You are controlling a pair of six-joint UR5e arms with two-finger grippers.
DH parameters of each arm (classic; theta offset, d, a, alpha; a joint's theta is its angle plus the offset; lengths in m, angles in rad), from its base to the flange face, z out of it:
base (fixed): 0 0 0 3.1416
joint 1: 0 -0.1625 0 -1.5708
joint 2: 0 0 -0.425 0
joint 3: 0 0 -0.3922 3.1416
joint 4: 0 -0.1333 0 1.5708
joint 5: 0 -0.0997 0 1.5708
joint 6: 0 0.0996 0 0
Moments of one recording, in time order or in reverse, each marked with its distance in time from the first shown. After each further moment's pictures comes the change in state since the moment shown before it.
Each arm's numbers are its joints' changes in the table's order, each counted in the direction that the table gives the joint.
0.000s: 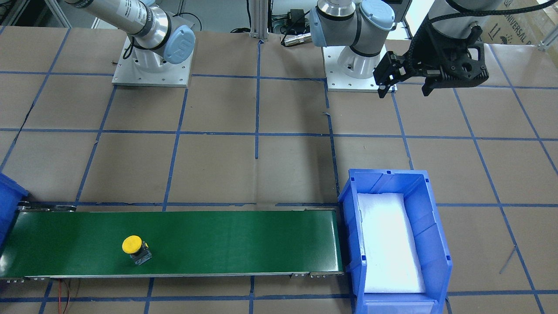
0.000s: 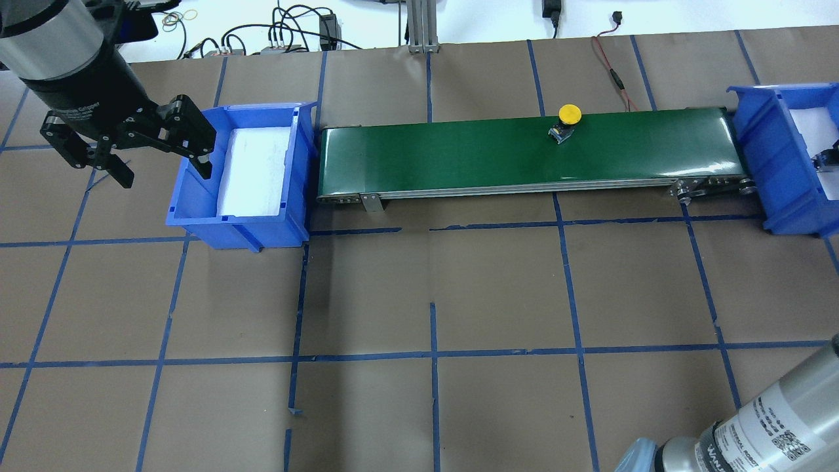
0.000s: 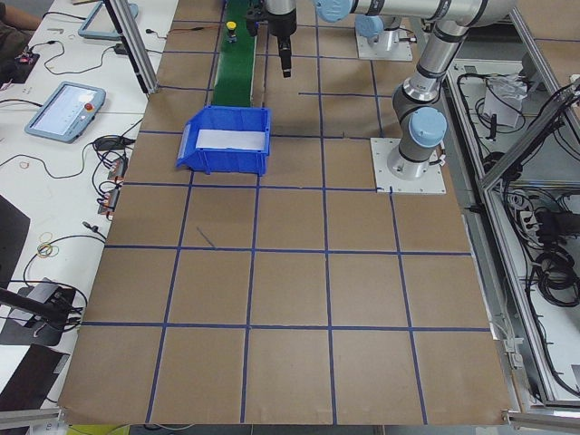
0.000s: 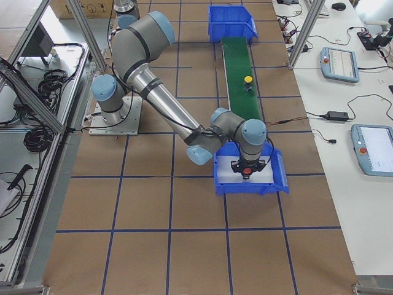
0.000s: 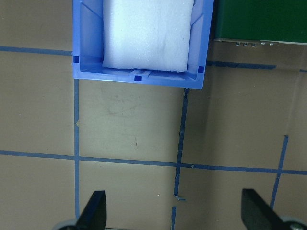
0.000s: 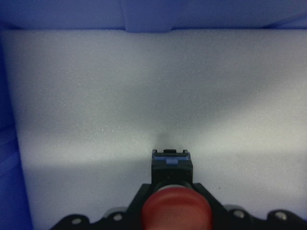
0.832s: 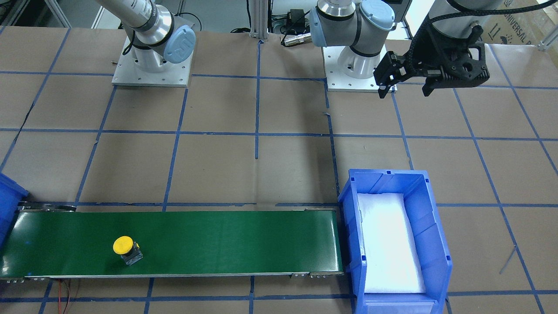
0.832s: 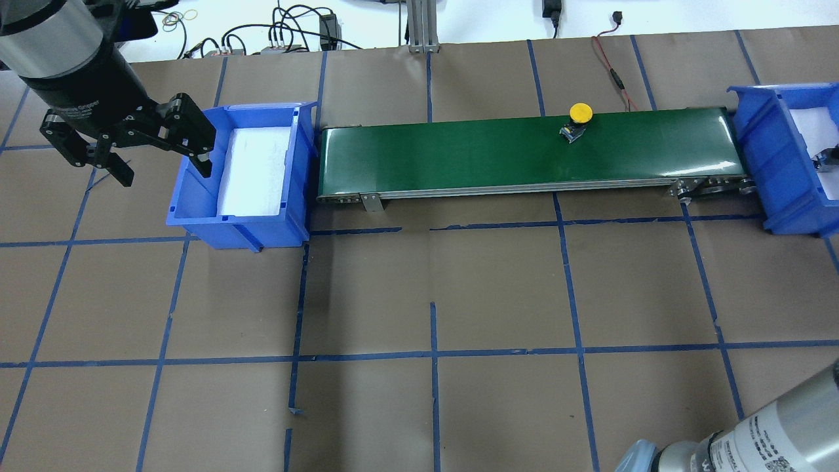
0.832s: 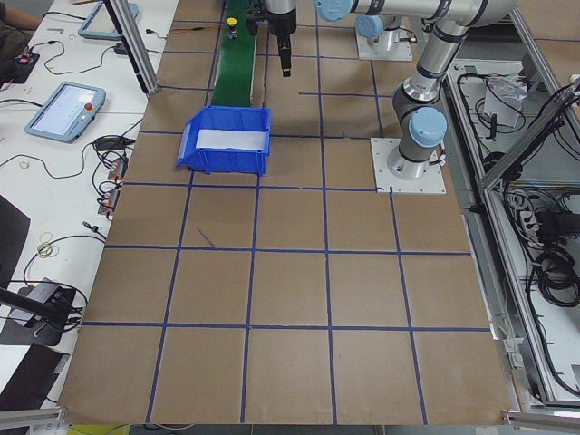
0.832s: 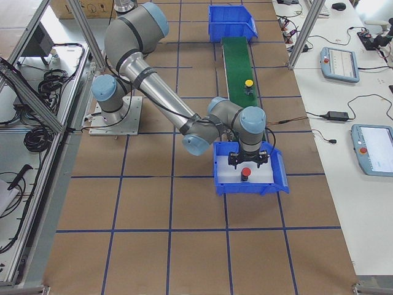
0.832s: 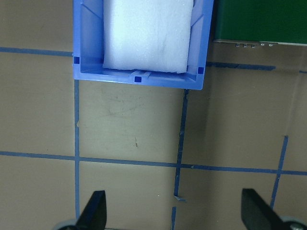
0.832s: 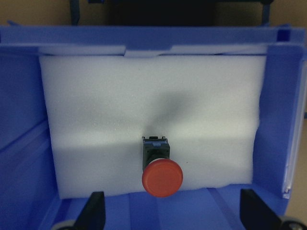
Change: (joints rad) left arm 0.000 0.000 0.003 -0.001 0.000 0.001; right arm -0.030 -0.150 -0.008 -0.084 -0.013 0.009
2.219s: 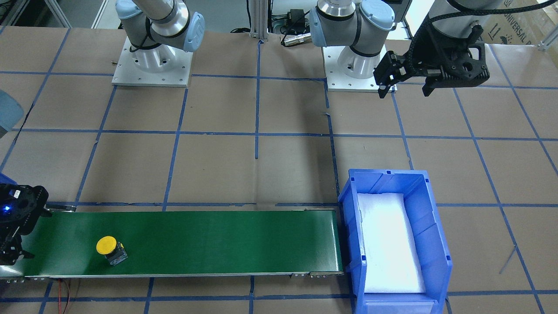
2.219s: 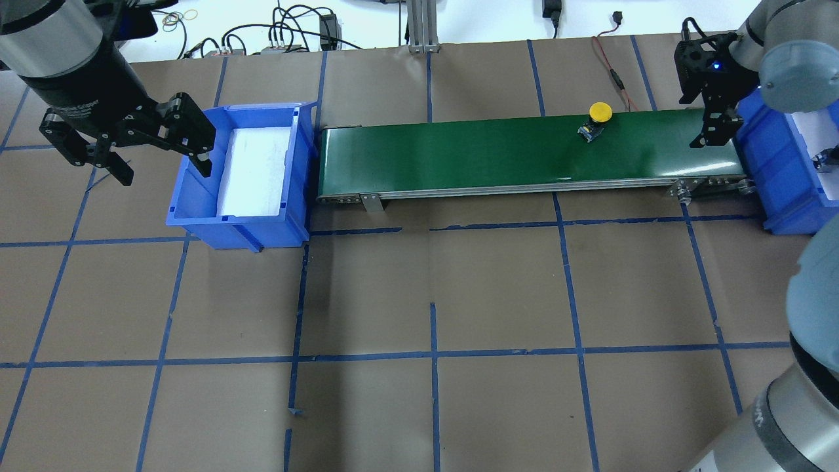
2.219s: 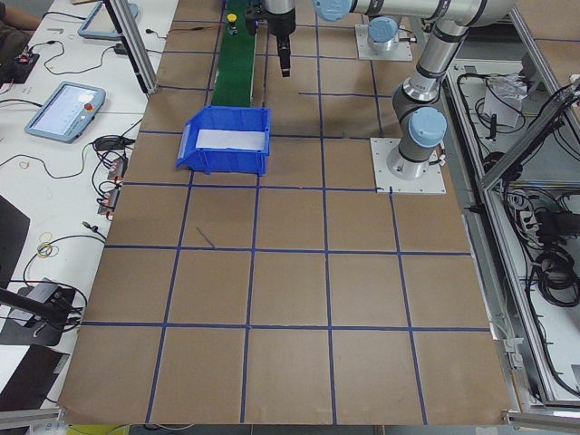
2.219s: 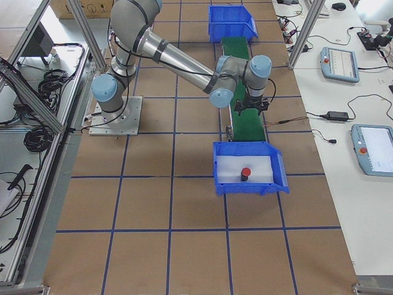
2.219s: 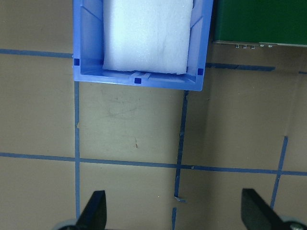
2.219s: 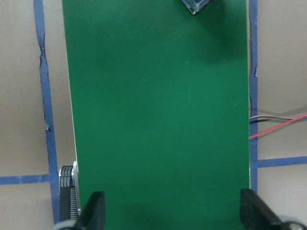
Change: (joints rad) left arm 0.001 -0.001 0.001 -0.001 0.000 0.002; right arm -0.340 0.005 0.110 -0.014 -0.031 0.374
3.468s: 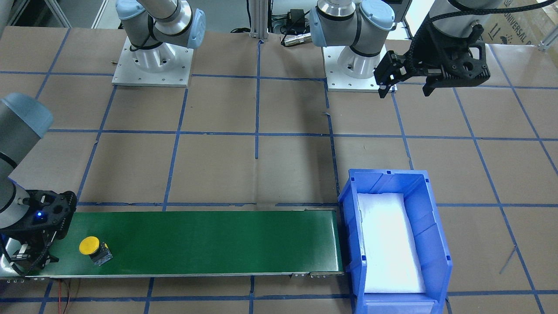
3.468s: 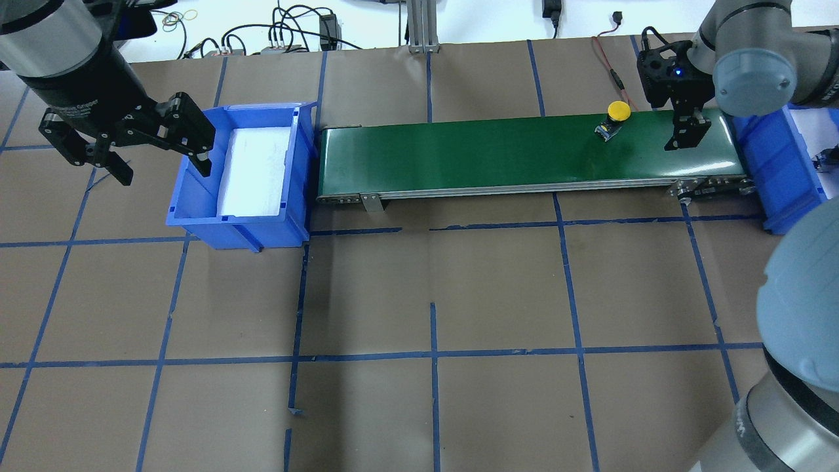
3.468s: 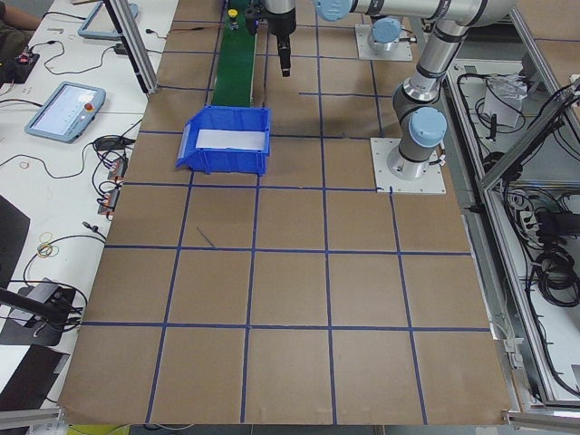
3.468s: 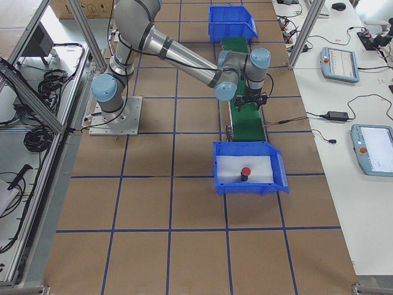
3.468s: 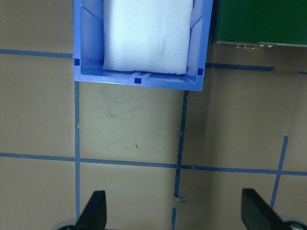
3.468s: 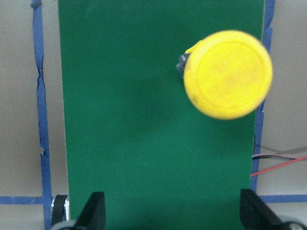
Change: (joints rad) left arm -0.001 0.000 0.001 -0.001 0.000 0.000; right arm -0.082 0.018 -0.001 0.028 0.062 0.018
